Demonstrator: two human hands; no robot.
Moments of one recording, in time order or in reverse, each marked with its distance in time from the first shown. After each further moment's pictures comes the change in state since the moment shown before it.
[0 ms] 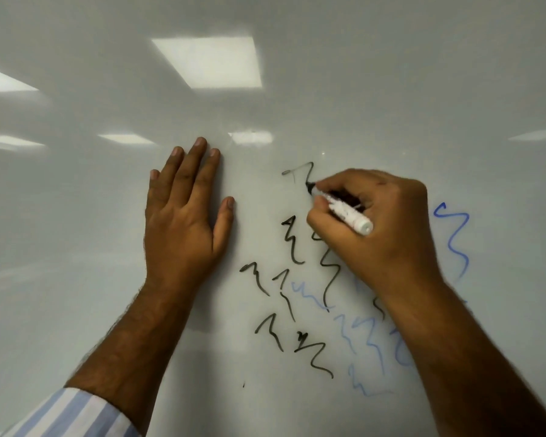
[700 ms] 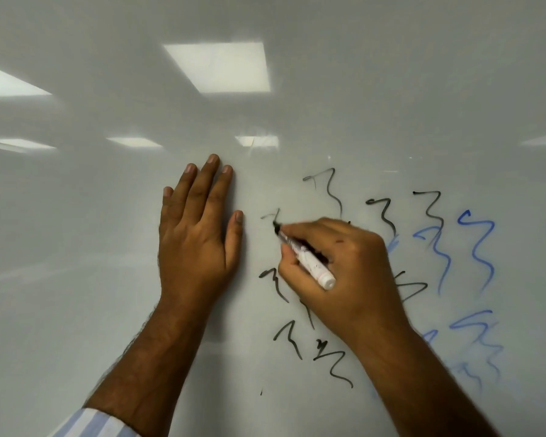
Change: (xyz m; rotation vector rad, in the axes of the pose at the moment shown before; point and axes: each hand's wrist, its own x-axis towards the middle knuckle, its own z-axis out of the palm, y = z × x) left_hand -0.015 -0.009 0.000 -0.020 -0.001 -0.017; right_hand -0.042 -0.028 0.049 0.068 -0.142 -0.045
